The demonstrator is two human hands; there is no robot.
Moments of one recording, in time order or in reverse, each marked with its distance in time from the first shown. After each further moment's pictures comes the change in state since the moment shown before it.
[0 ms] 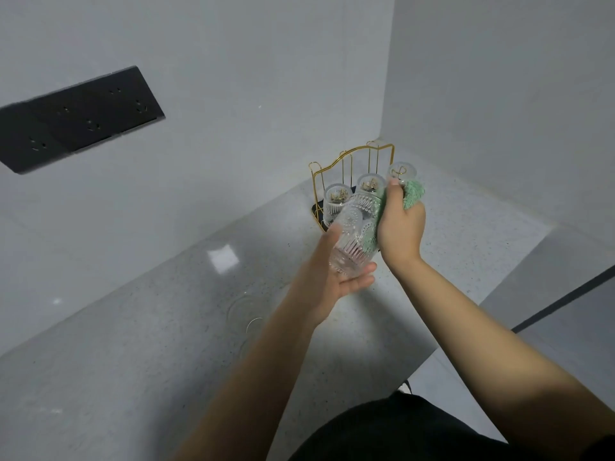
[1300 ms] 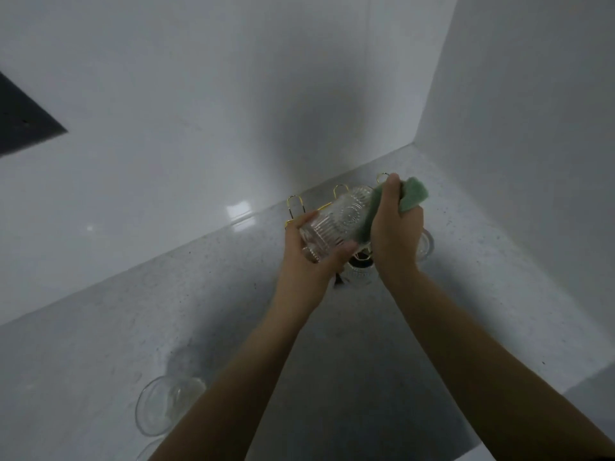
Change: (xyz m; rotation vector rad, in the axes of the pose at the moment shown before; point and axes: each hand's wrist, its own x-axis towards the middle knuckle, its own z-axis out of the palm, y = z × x) left_hand 0.215 0.044 0.037 0.430 0.490 0.260; right_hand 0.225 0.070 0.078 -0.060 -0.195 0.250
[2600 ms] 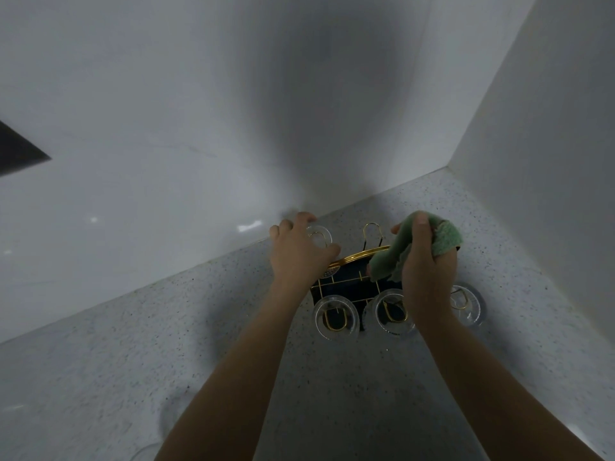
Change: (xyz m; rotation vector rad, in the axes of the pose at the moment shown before) left_hand 0.149 -0.019 -0.031 0.885 0.132 -0.076; right_hand 0.032 0.007 0.036 0.148 -0.163 -0.119
